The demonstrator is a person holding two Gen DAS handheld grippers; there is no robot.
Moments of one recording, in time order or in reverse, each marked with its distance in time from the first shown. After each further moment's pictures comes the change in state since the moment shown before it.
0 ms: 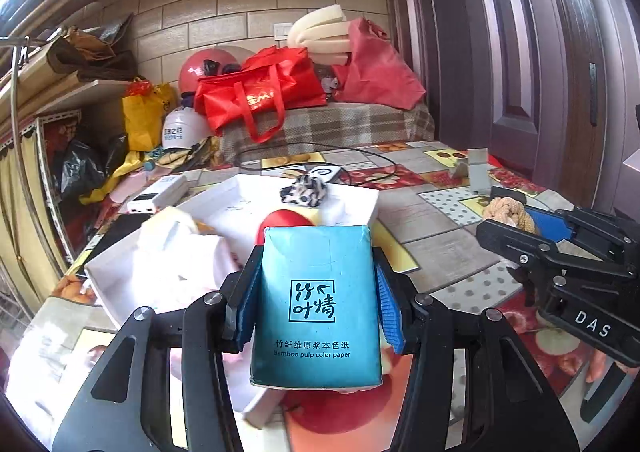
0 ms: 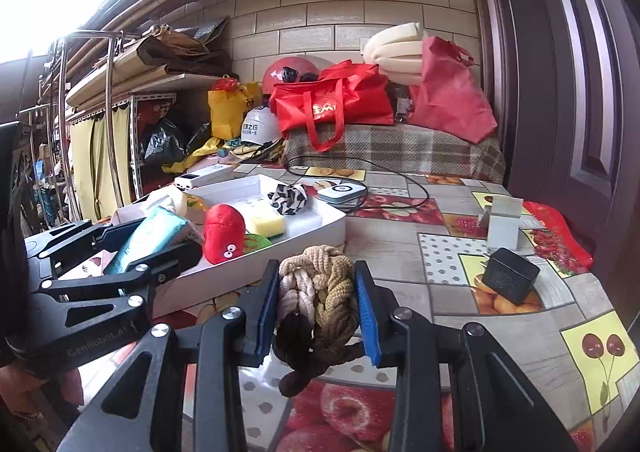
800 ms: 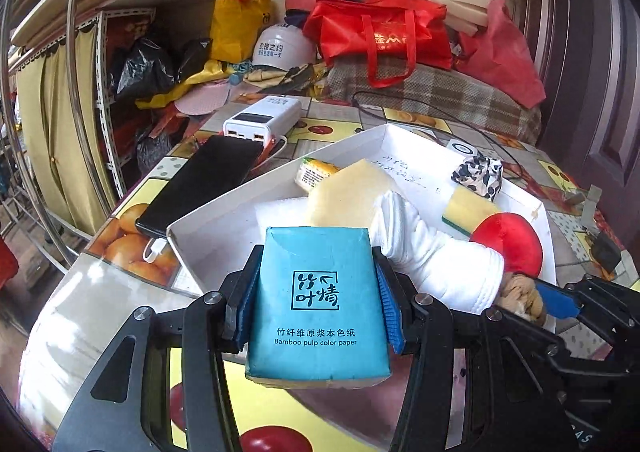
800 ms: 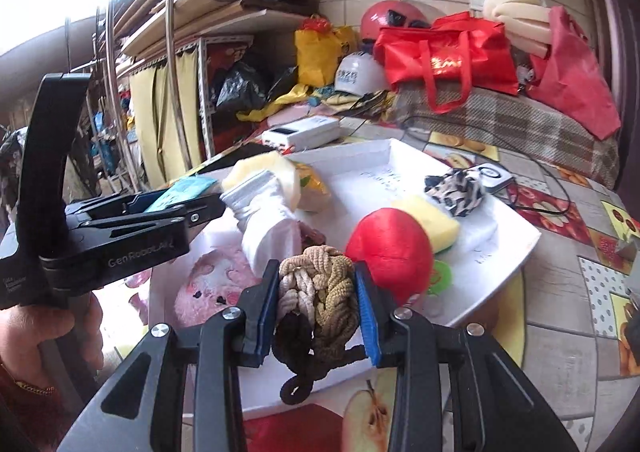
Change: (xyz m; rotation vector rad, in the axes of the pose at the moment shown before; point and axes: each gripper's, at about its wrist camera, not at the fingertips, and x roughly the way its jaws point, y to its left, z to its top) left arm 0.076 0.144 -0.004 -0.260 0.229 0.157; right arm 0.118 0.111 0.025 -0.110 0.226 0.288
